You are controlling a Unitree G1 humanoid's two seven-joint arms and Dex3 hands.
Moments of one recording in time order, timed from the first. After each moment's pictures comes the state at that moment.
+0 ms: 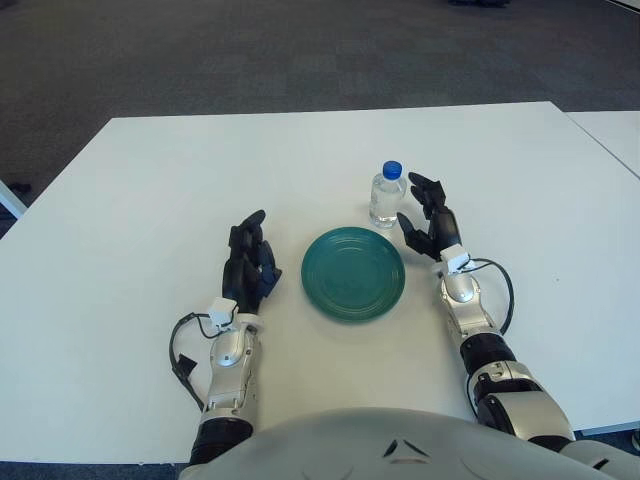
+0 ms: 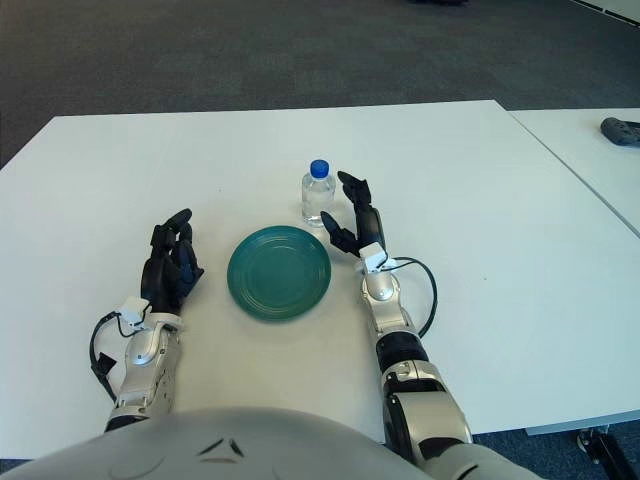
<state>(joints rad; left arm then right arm) 0.21 -0.12 0.02 0.20 -0.12 -0.49 -0.03 -0.28 -0.07 0.01 0.77 -0.27 -0.69 -0.17</state>
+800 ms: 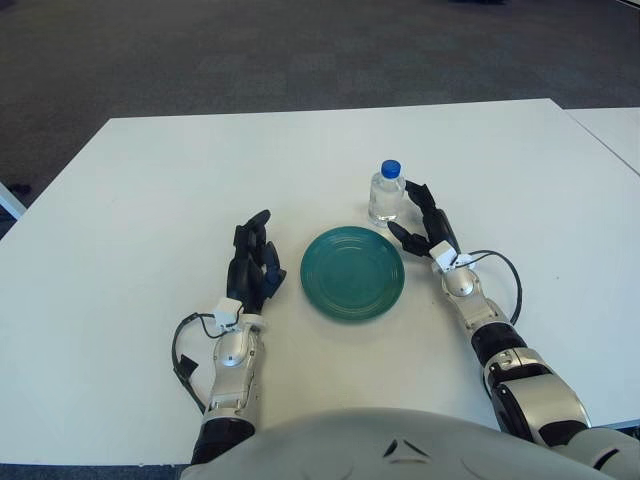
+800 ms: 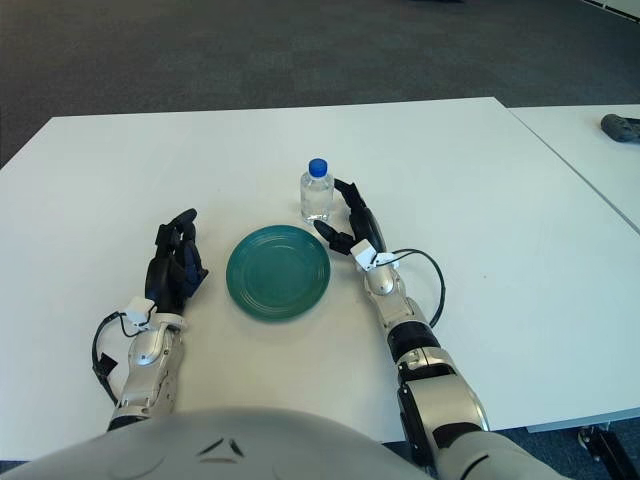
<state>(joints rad) 0.21 -0.12 0.00 0.21 -0.07 -0.51 0.00 -0.32 -0.15 0.12 0.81 -0.33 -0.66 -0.19</state>
